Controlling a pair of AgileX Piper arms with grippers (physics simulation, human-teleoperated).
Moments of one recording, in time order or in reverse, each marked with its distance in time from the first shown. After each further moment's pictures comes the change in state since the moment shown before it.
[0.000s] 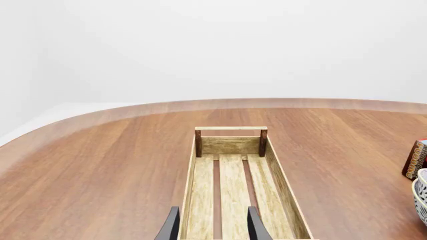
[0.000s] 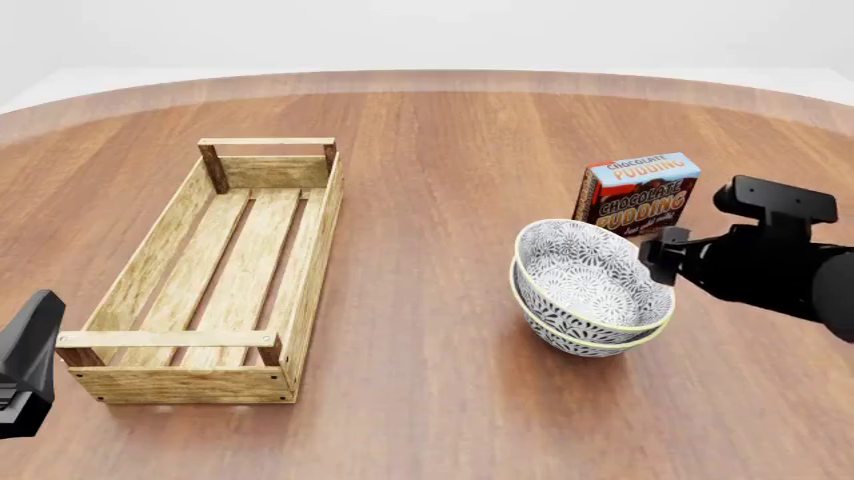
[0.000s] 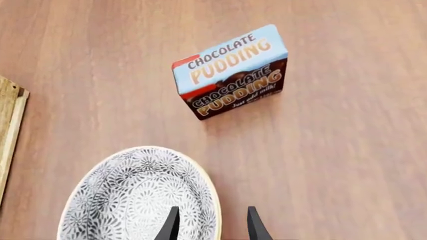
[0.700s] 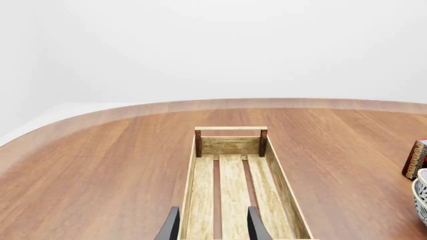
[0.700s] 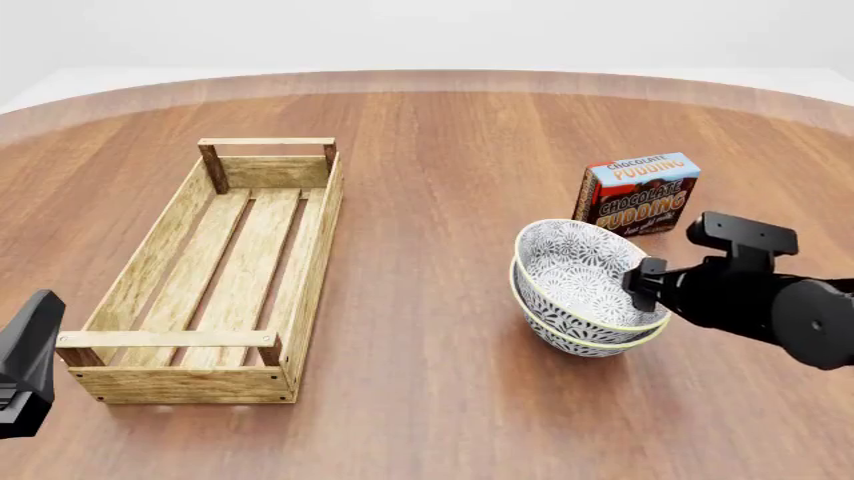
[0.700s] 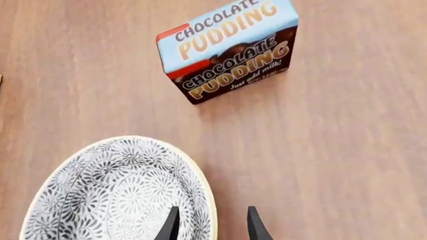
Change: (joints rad) left arm 0.000 0.000 0.000 0.000 0.000; right arm 0.011 0.161 0.052 -0.149 0.016
